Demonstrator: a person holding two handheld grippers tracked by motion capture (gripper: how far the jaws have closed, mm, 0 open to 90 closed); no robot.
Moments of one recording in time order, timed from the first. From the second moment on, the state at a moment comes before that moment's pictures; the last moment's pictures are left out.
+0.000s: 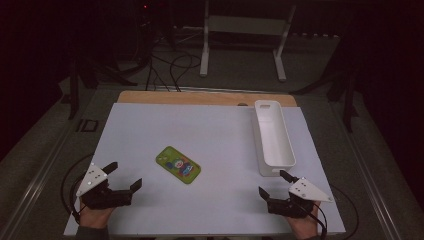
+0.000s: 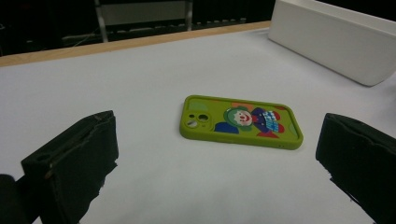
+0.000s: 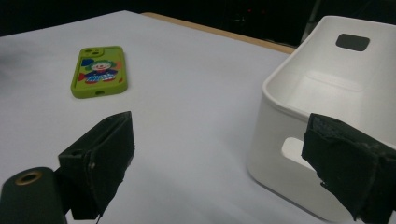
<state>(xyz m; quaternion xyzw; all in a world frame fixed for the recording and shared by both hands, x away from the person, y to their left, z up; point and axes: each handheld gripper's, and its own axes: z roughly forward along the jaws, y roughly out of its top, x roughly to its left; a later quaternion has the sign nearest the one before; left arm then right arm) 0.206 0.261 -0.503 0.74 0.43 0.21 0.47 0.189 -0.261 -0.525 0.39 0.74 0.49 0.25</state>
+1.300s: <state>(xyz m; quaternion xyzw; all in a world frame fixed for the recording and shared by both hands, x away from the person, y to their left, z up) 0.213 0.255 -0.495 0.75 0.45 0.20 0.44 0.188 -0.257 -0.528 0.39 0.74 0.48 0.25</state>
